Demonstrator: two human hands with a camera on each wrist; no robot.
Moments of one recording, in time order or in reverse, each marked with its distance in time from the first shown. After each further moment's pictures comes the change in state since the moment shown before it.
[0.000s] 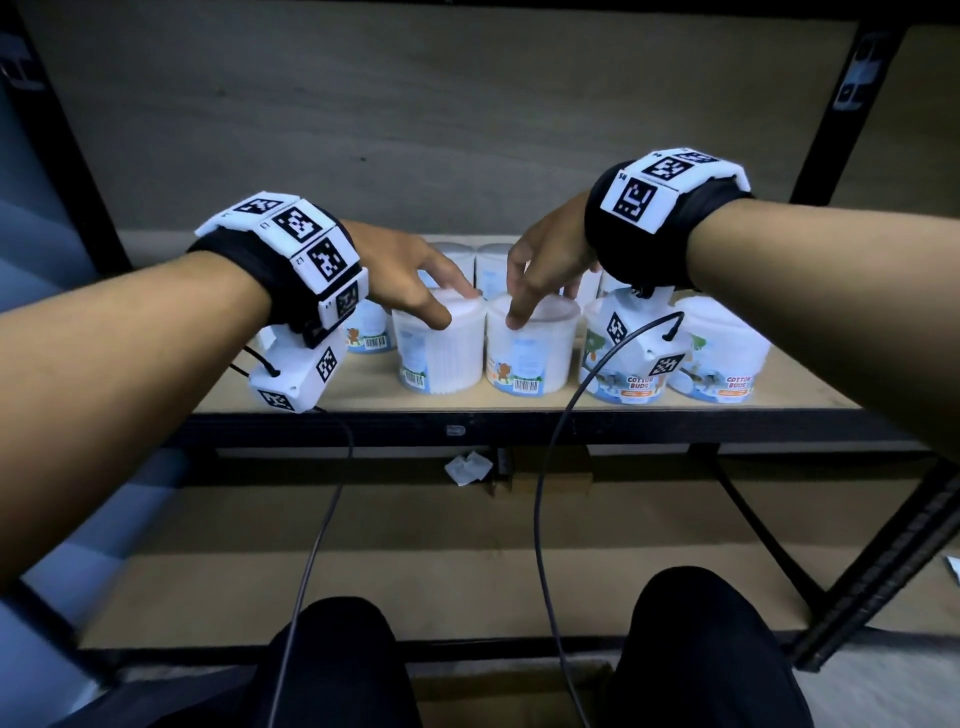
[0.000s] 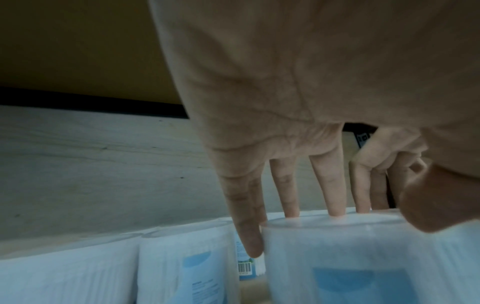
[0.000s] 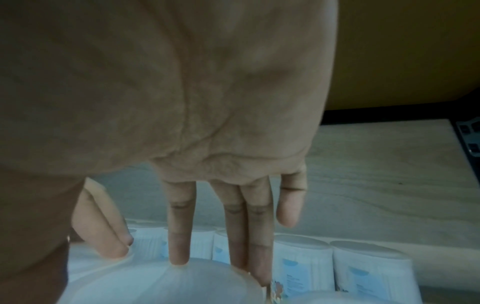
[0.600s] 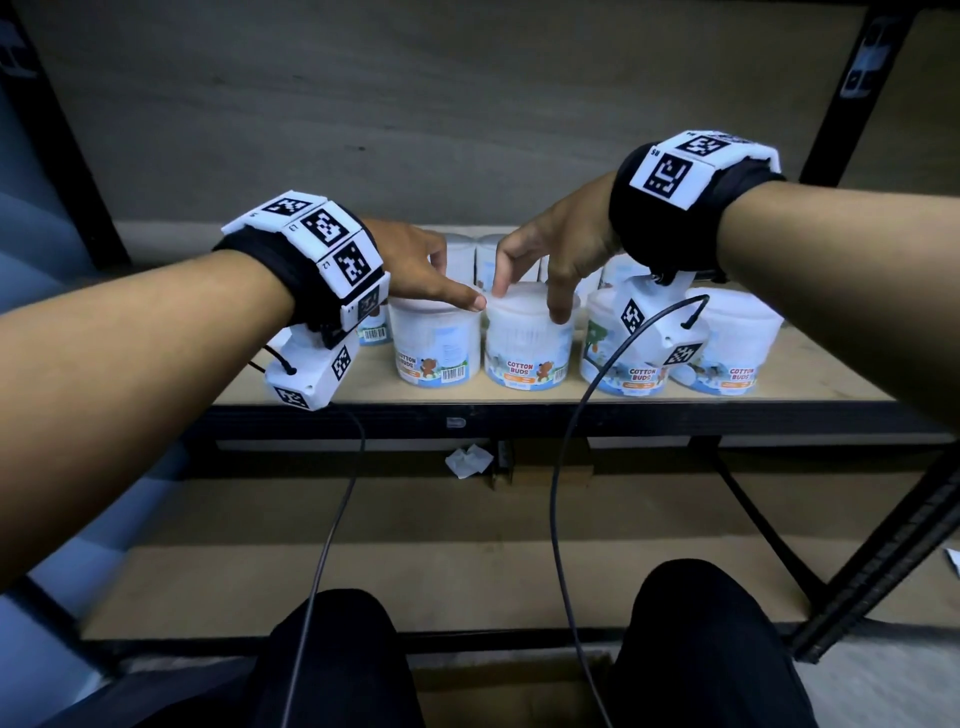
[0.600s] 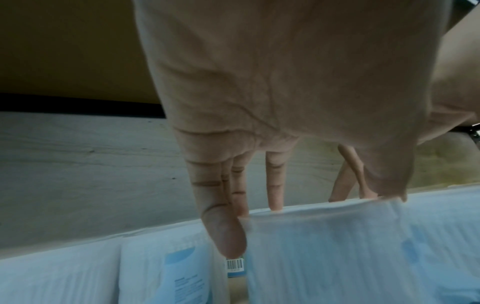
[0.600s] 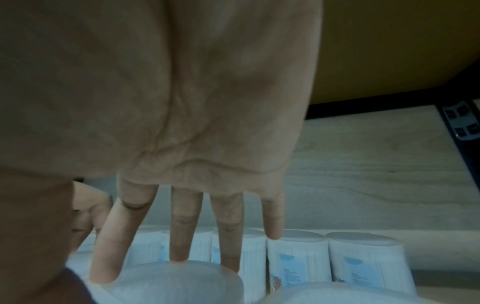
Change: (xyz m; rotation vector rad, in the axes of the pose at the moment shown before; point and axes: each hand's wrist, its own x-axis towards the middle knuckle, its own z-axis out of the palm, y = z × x) left_hand 0.002 0.020 0.010 0.089 0.154 -0.219; right_hand 0.002 0.016 -0.003 0.032 -0.106 -0.180
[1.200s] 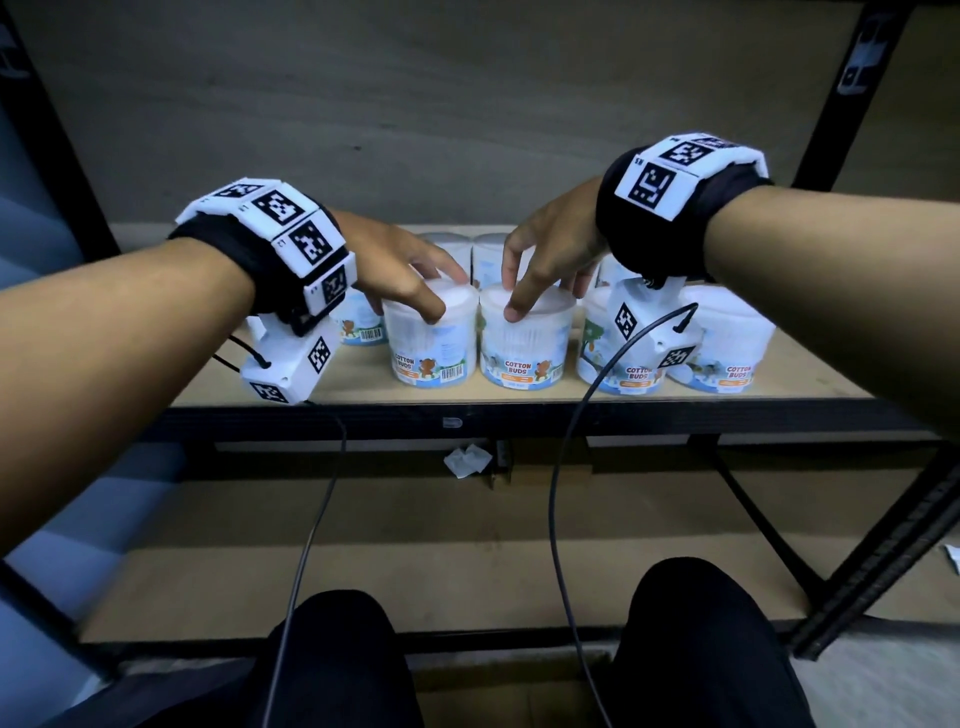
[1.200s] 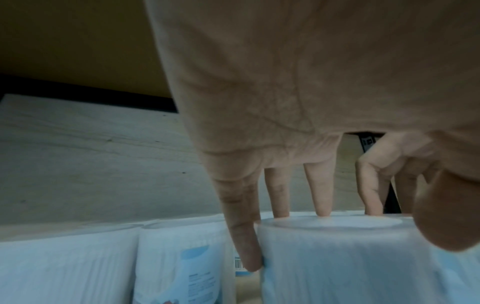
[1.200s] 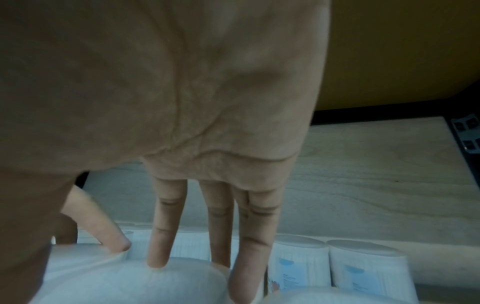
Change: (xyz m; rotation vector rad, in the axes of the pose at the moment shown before) left_hand -0.003 -0.013 -0.005 -0.201 -0.207 0.149; right_hand -0.003 -0.004 0.008 0.176 0.120 0.097
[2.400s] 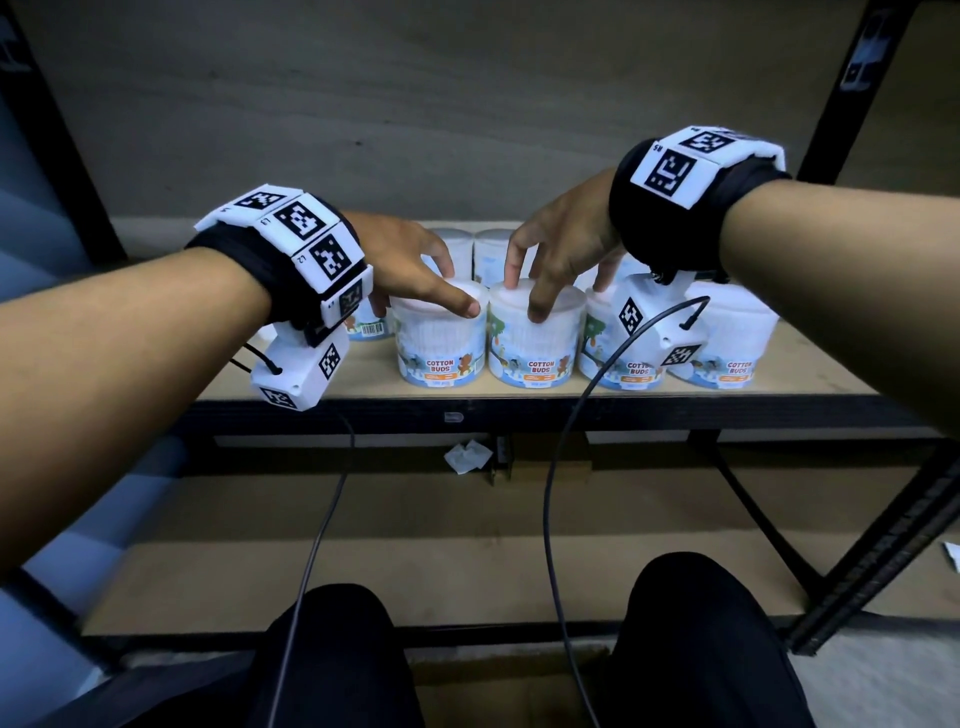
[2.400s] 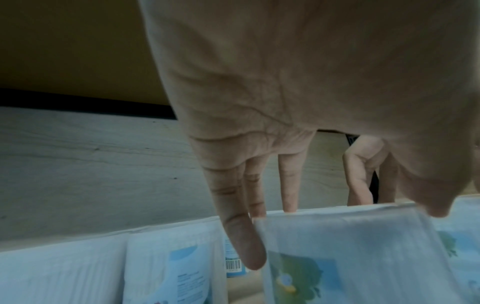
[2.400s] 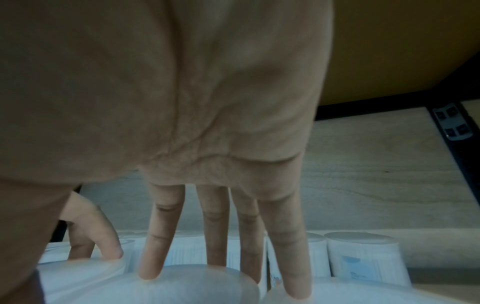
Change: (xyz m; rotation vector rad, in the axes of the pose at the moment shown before) left_hand 0.008 0.002 0.004 0.101 0.071 -0.088; right_hand -0.010 0.000 -0.002 -0.082 -0.020 0.036
